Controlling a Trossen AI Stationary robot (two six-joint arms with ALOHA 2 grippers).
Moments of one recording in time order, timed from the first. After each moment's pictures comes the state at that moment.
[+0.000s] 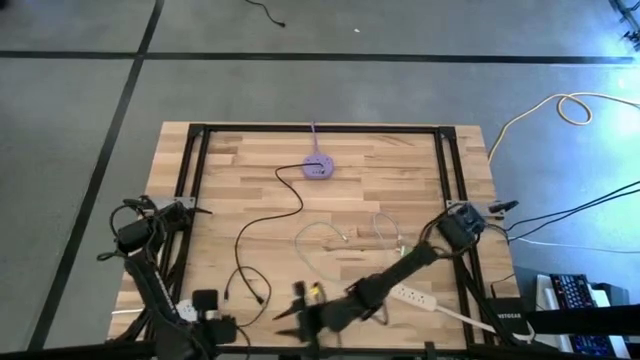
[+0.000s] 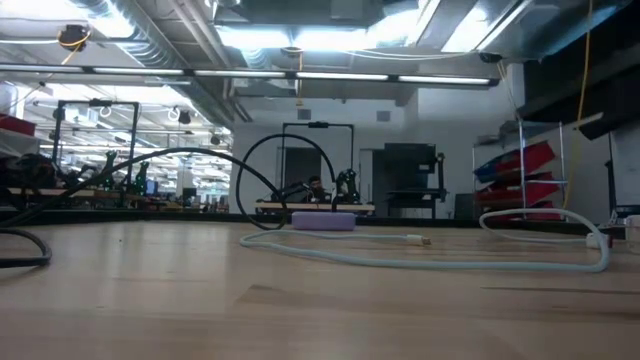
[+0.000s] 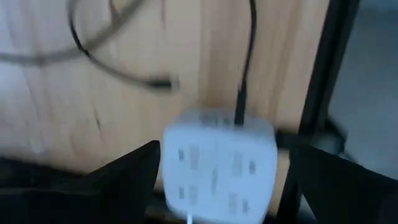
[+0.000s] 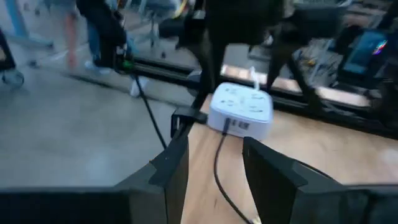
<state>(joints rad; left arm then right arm) -1.09 2.03 1.76 -1.46 -0.05 -1.10 0.57 2.34 1.67 0.42 0.30 -0.03</state>
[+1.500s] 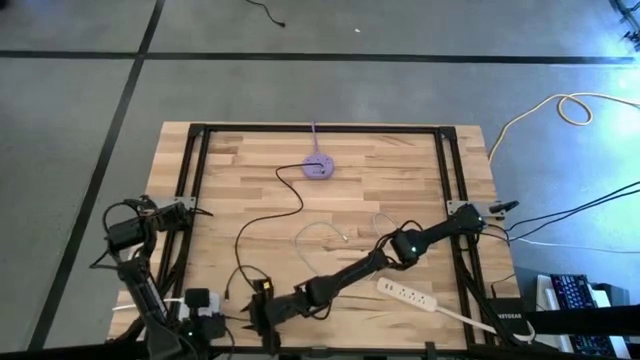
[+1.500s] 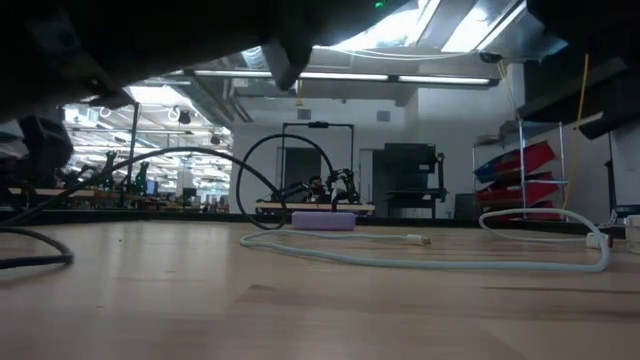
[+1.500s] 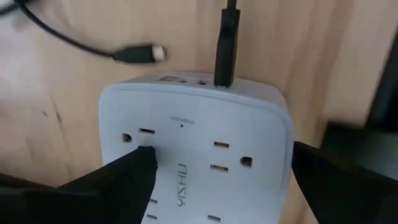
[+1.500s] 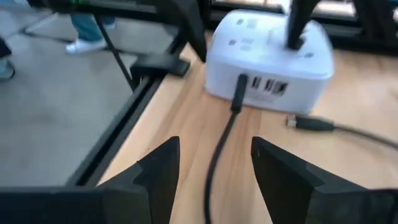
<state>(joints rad) -1.14 2.01 1.43 -1.18 -0.15 -1.19 0.45 2.79 2.31 0.03 0.15 0.08</state>
